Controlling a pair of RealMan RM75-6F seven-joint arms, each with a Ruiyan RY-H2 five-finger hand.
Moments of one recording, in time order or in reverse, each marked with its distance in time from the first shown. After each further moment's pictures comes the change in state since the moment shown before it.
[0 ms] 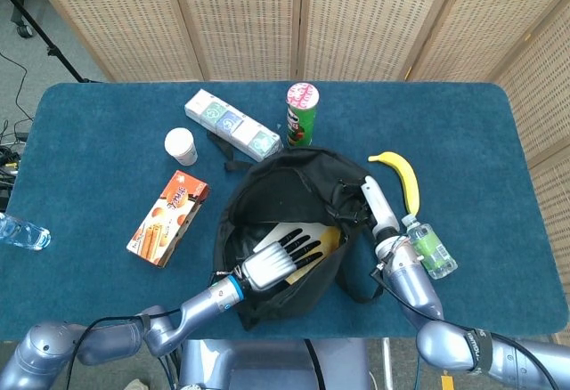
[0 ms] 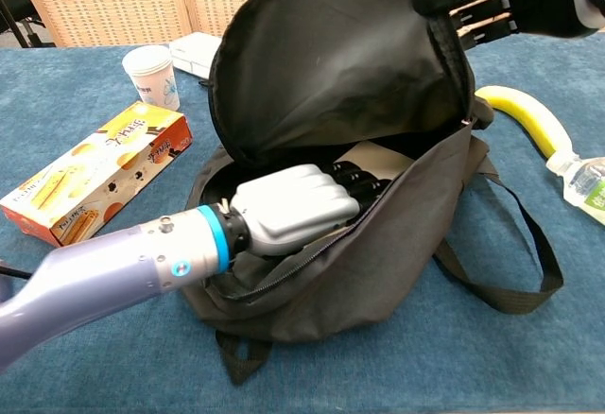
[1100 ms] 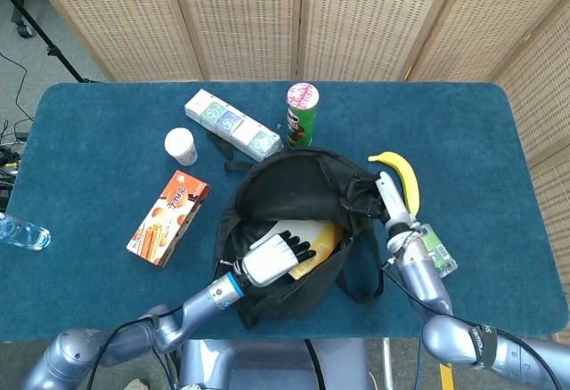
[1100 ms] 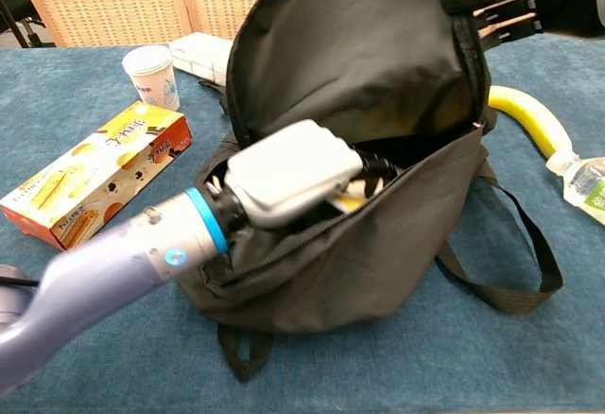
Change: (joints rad) left arm -0.011 -0.100 0.065 0.232 0.066 0.351 -0.180; right arm -0.015 0.020 -0.033 0.080 -0.045 -0.021 0.082
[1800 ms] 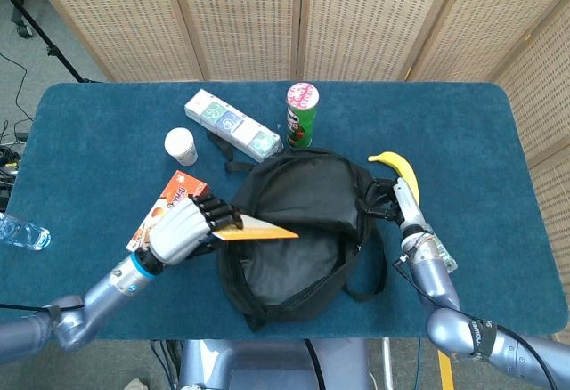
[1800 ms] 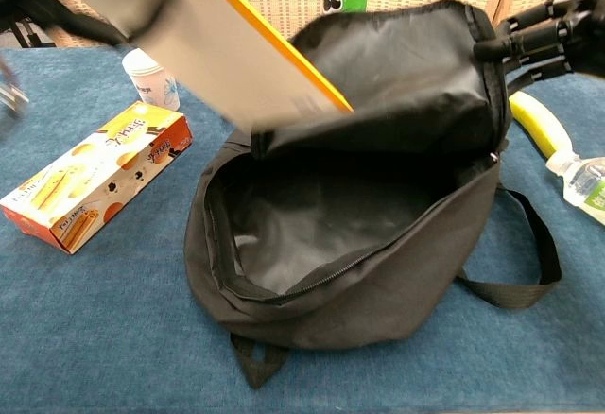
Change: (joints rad) left arm 0.113 0.669 0.002 -0.612 0.003 0.249 -0.192; right arm -0.033 -0.031 -0.075 0.134 -0.026 -0.036 0.011
